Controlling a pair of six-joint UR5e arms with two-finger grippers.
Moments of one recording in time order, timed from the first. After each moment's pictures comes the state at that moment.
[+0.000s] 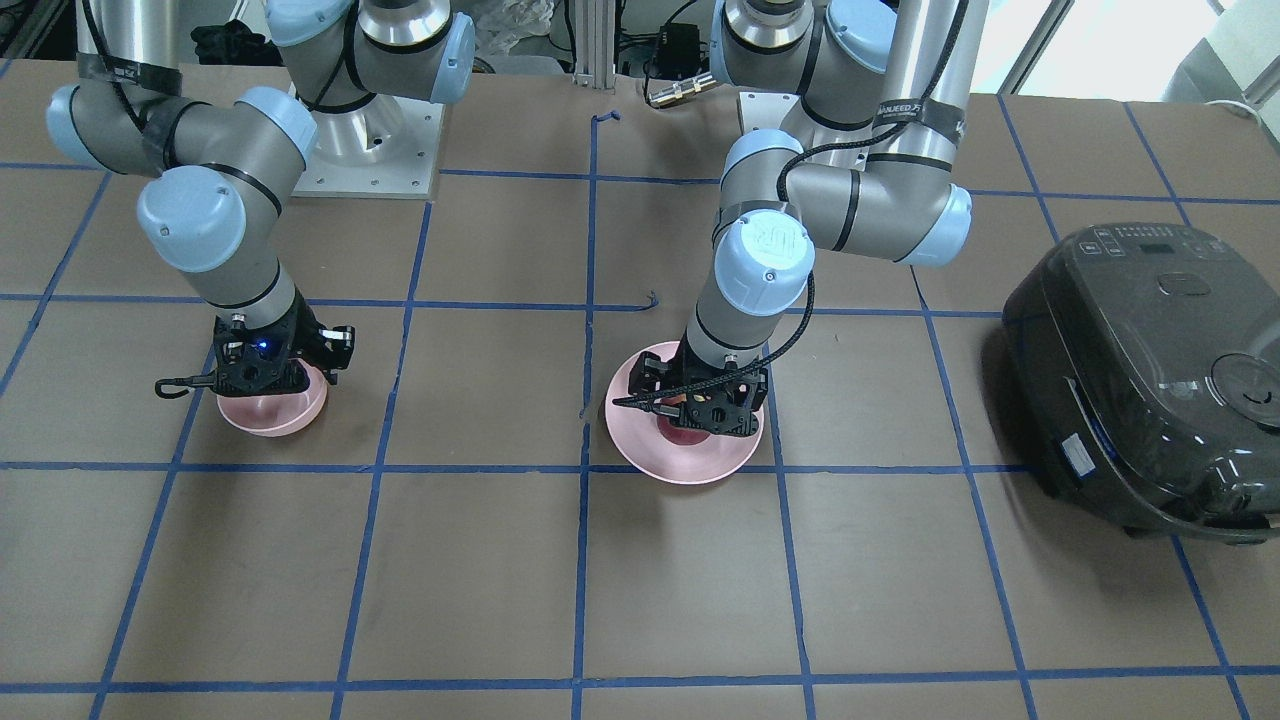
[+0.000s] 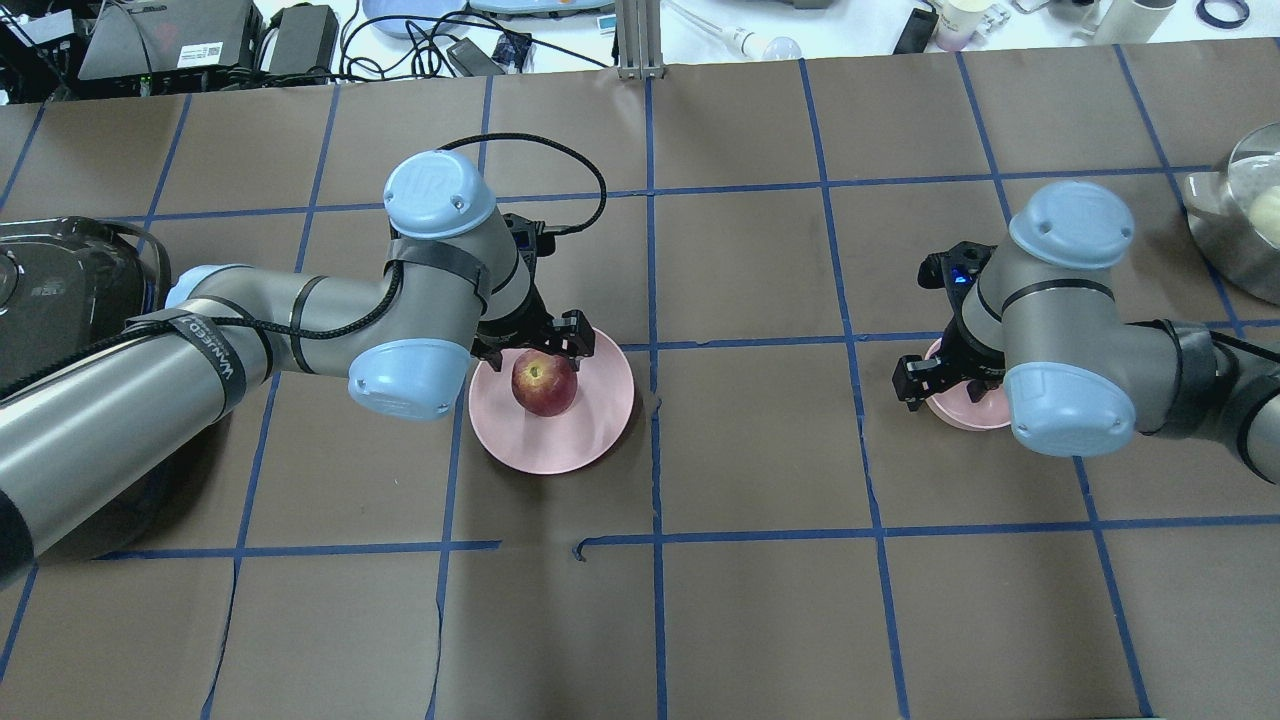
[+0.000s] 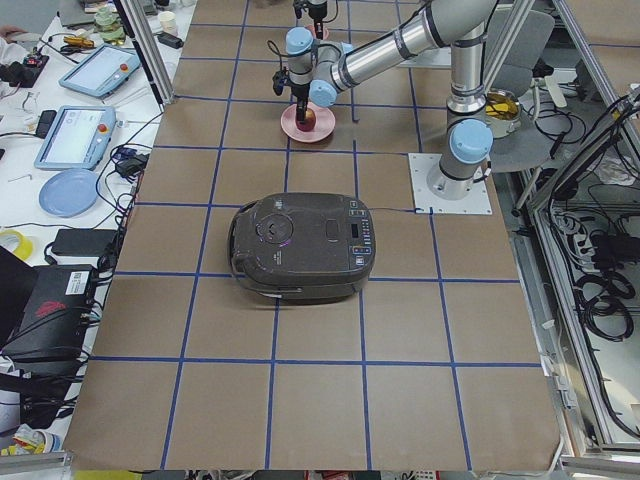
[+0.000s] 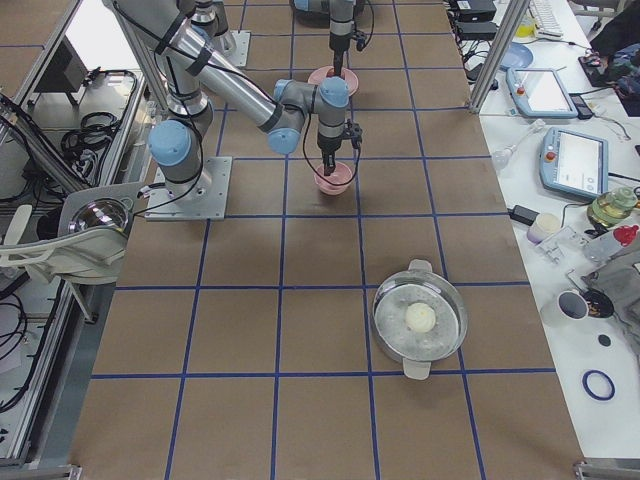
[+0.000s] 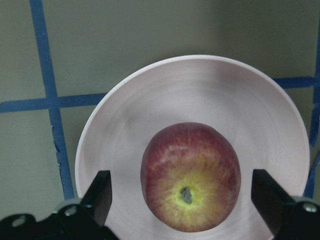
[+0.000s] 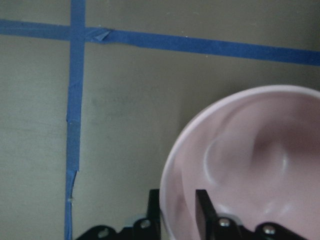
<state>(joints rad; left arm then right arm) -1.76 -1.91 -1.95 -0.84 1.46 -0.10 1.39 -1.41 2.19 -2.31 -1.59 -0.29</state>
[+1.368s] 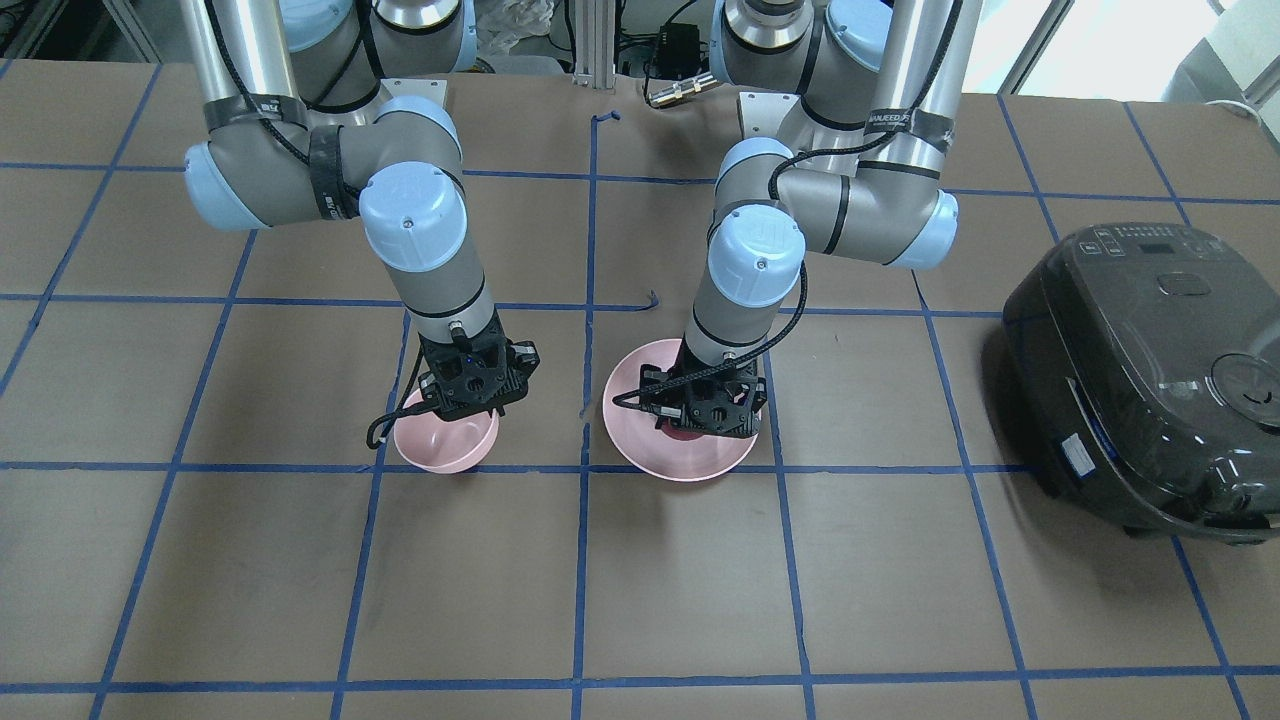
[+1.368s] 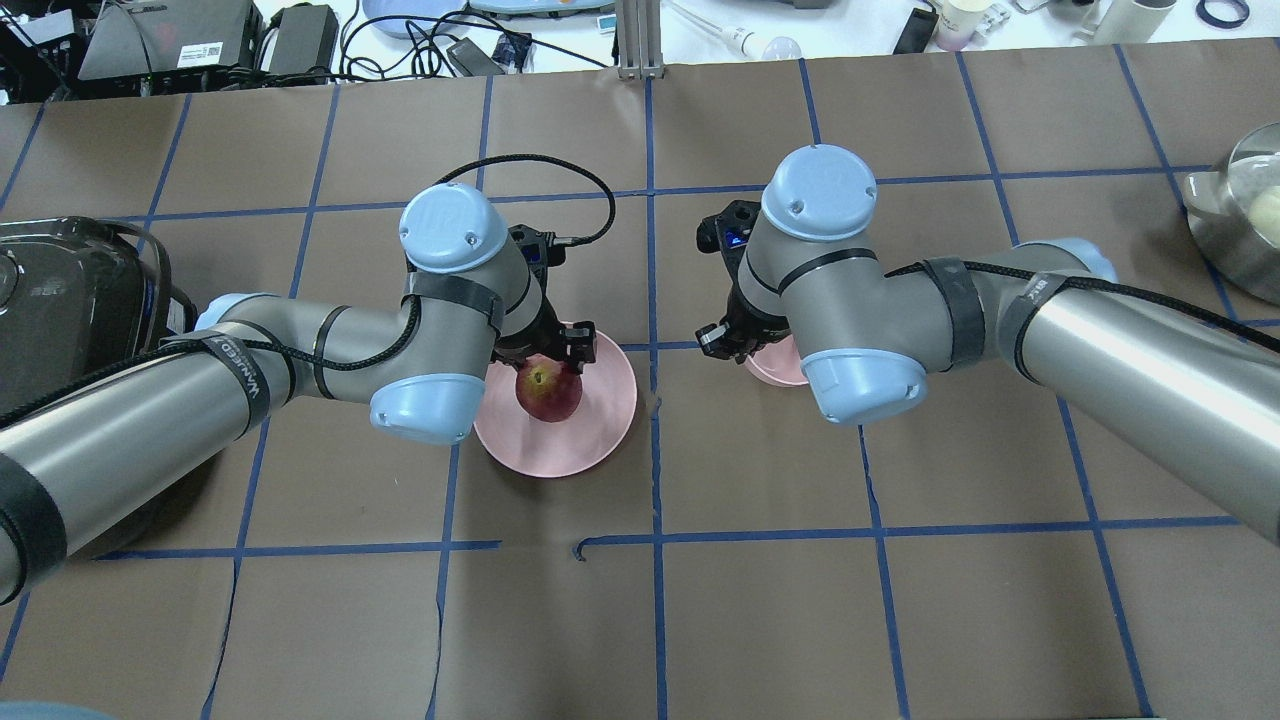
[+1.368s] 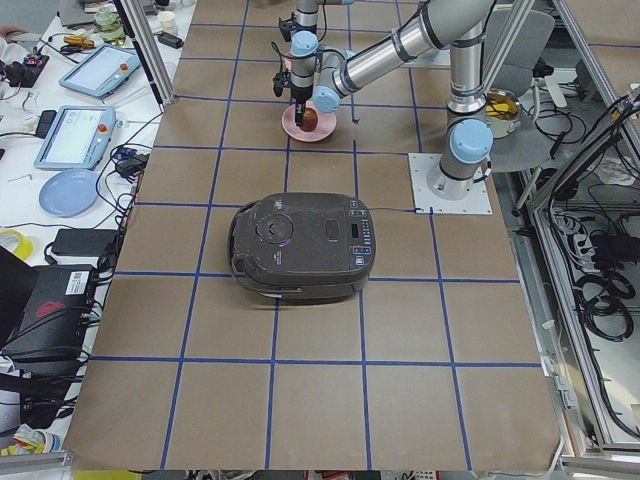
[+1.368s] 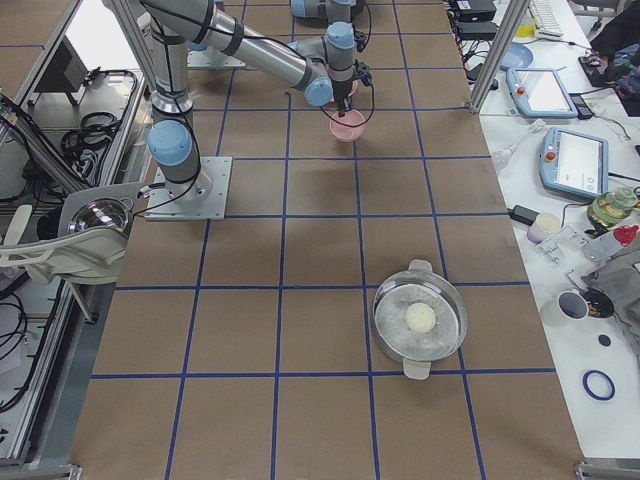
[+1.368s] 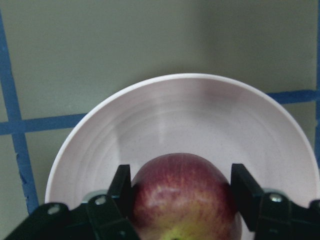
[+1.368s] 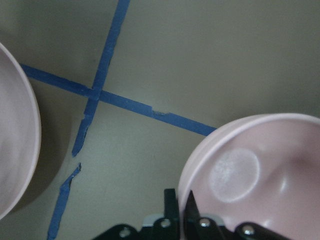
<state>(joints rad) -1.76 -1.90 -1.97 -0.75 1.48 -0.13 1.79 -1.28 1.96 -2.34 -1.48 -0.10</state>
